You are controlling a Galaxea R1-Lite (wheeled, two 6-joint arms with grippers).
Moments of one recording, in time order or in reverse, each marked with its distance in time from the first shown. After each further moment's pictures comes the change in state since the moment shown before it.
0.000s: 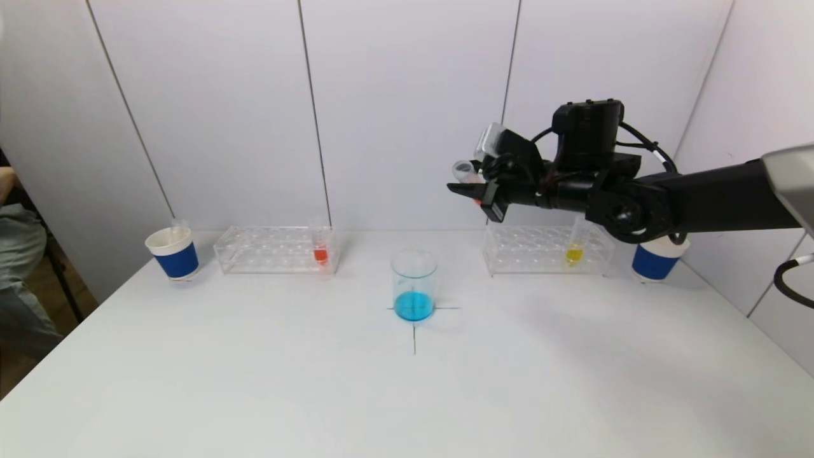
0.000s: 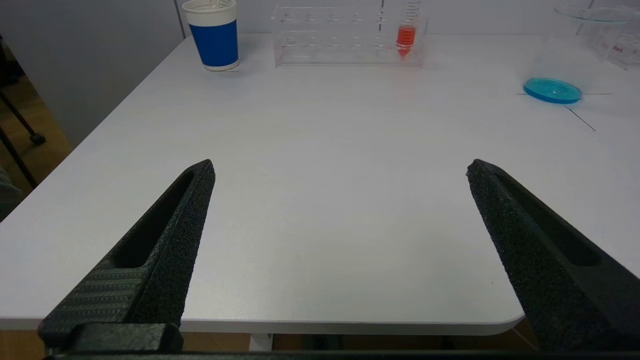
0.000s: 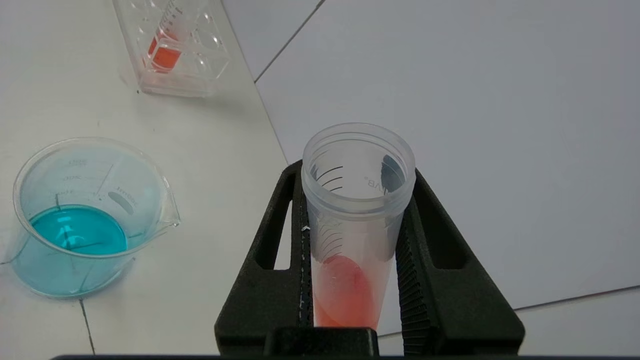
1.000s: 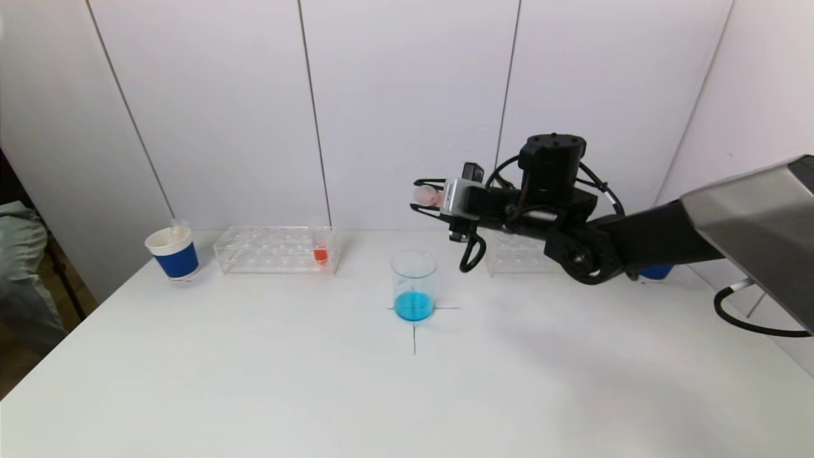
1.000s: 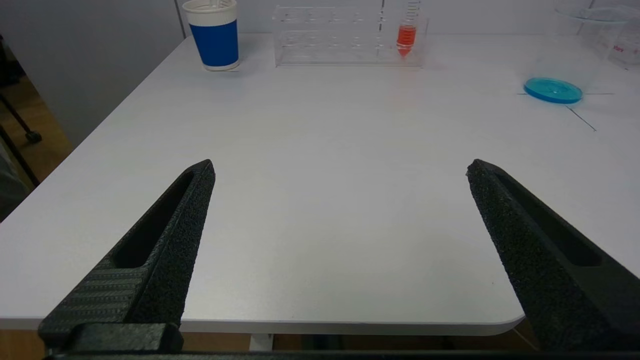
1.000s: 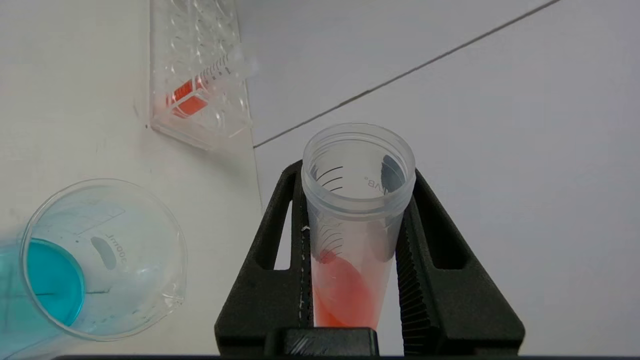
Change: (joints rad) left arm 0.000 0.000 0.000 0.000 0.000 0.000; right arm 0.095 0.087 0.105 -0.328 0.095 -0.252
